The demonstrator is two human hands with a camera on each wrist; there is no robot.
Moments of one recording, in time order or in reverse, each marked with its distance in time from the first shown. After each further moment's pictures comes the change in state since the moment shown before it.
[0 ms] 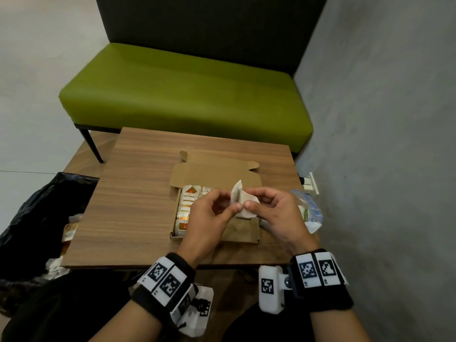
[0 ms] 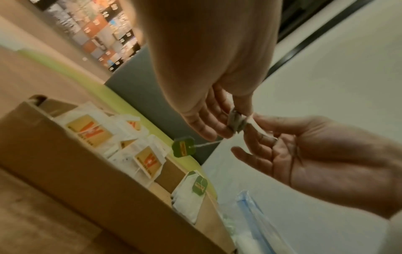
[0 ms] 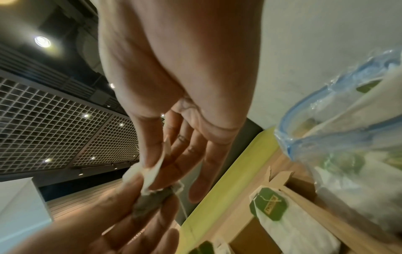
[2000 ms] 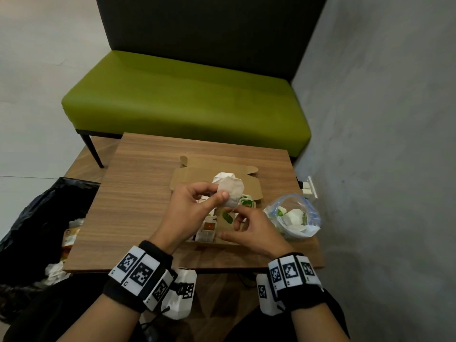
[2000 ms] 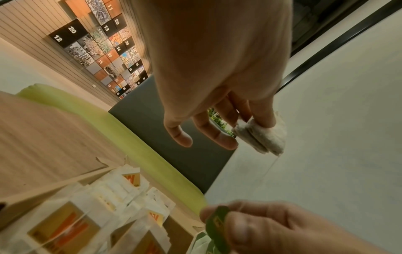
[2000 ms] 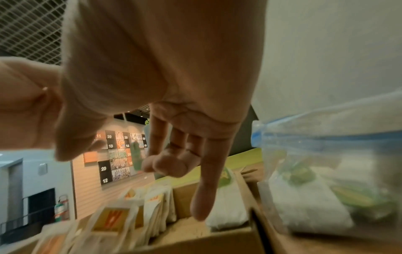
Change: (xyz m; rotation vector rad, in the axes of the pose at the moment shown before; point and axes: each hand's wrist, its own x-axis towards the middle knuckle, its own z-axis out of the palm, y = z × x) left_hand 0.013 0.037 -0.043 0.075 -0.096 0.090; right_hand 0.008 0.033 0.010 -0.699 -0.226 0.039
